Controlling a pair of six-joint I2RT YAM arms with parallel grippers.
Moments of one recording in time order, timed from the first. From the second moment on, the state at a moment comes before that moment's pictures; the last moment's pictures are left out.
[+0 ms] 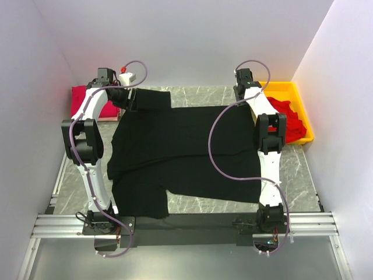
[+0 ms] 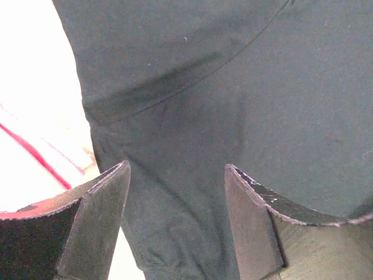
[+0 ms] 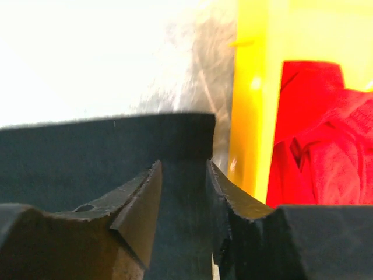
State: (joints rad) left arm 0.03 2.11 1.88 -0.72 0.44 0.32; right arm 0.09 2.45 2.20 -0.70 0.31 -0.14
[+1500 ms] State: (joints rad) left arm 0.04 2.21 1.95 -0.69 0.37 0.20; right arm 0.06 2.57 2.34 -0.80 0.04 -0.12
